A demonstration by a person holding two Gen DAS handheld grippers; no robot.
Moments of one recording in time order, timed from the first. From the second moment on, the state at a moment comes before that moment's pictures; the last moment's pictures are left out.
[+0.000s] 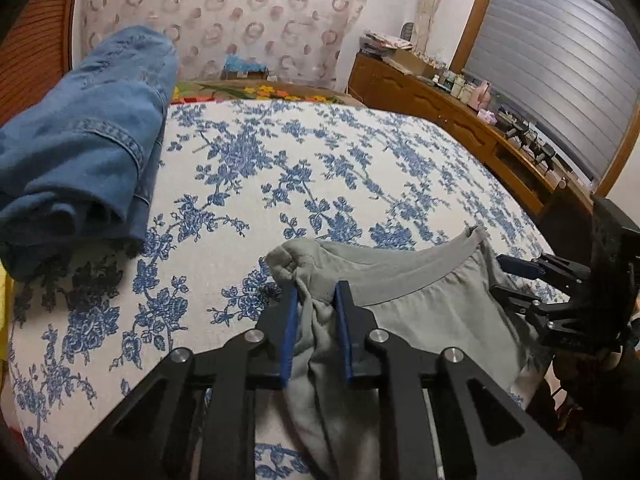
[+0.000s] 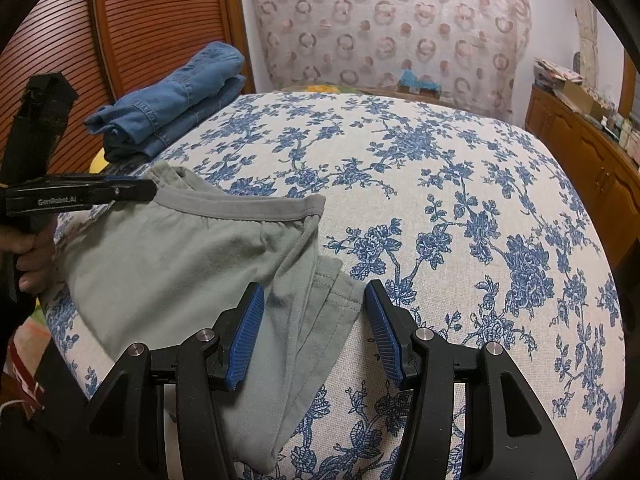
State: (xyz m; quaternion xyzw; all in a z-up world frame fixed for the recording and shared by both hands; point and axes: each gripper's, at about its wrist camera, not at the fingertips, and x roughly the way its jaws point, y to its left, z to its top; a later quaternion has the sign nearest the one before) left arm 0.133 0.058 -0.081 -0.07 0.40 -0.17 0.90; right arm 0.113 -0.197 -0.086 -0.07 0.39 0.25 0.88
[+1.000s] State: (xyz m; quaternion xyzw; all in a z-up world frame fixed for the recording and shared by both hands) left arm 0.084 0.044 0.001 -0.05 0.26 -0.16 0.95; right arm 0.093 -0.194 -0.010 -0.08 0.30 0.29 0.90
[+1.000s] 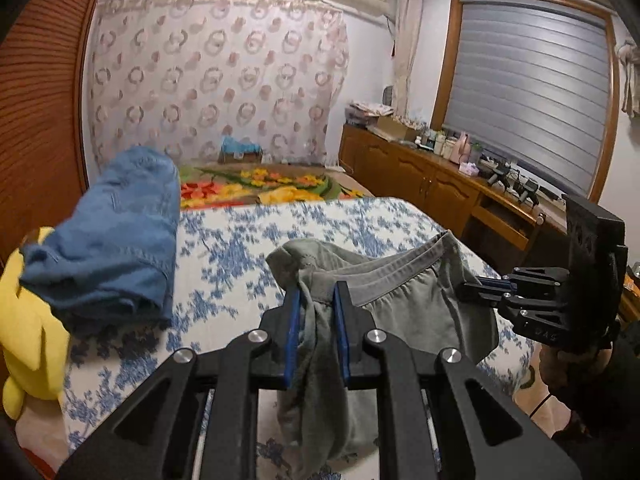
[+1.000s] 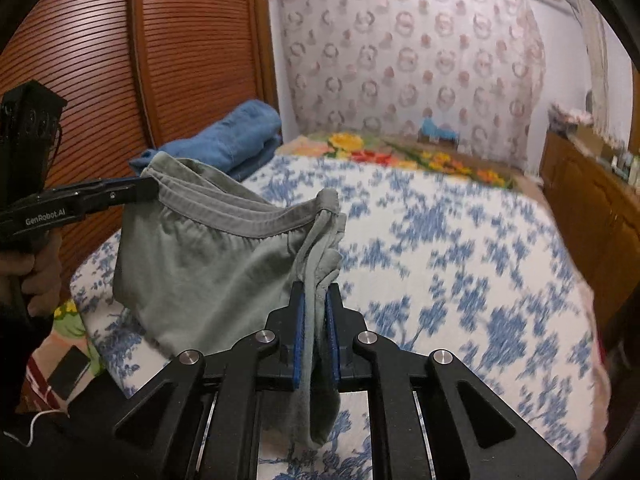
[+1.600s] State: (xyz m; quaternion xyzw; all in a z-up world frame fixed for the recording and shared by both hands) left arm 0.089 0.050 0.019 -0.04 0.24 -0.15 0.96; right arm 0.109 -0.187 0.020 -0.08 0.27 0.30 0.91
